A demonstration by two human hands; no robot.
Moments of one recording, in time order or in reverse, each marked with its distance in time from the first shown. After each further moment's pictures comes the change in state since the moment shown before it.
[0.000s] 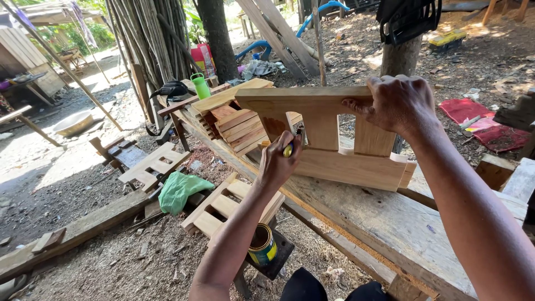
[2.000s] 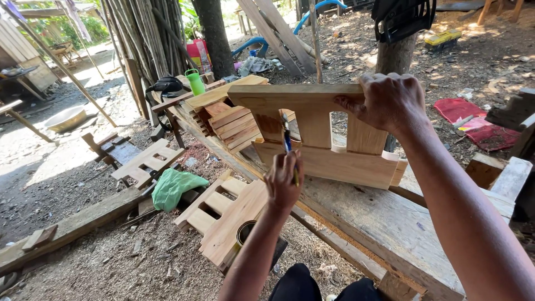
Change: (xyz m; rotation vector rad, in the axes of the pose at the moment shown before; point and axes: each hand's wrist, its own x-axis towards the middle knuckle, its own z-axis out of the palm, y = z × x) left_hand -0.050 0.031 0.041 0.334 0.342 0.031; right_hand -0.002 -0.005 -0.010 -0.017 0.014 0.009
